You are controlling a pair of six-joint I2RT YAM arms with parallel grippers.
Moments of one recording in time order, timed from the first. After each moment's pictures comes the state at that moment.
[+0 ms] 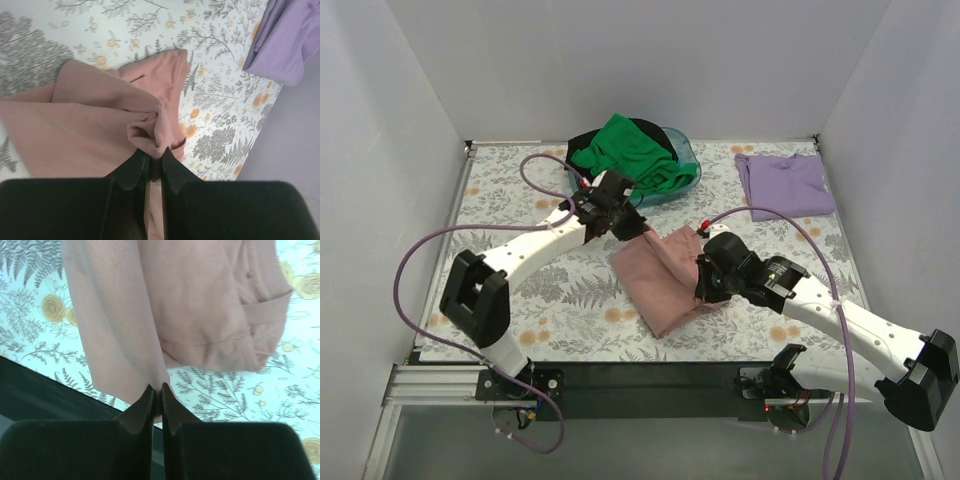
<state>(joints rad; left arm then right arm) -0.66 1.62 1.29 -0.51 -0.07 -1.18 0.89 1.04 0.85 -0.73 0.09 0.56</state>
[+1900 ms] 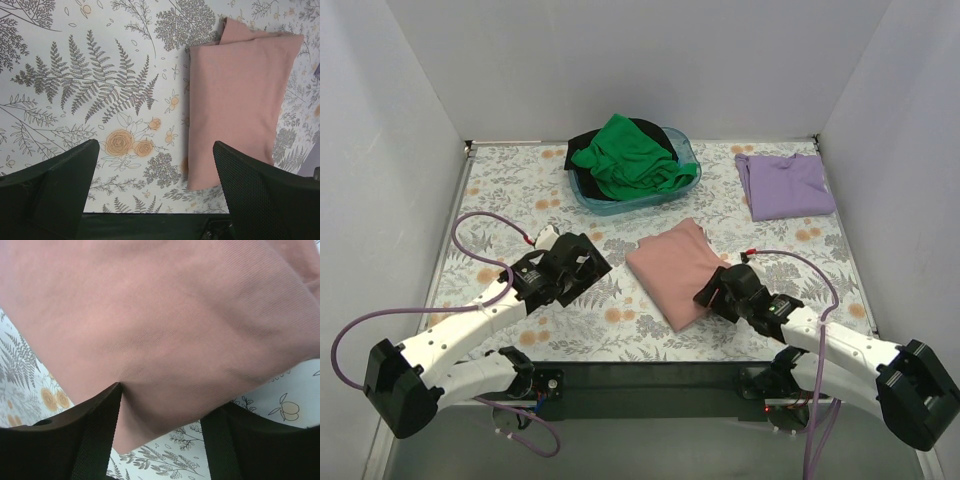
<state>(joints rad) -0.73 1.04 0.79 -0.68 -0.30 -1.27 0.73 0.95 0.33 -0.21 0.15 1.07</state>
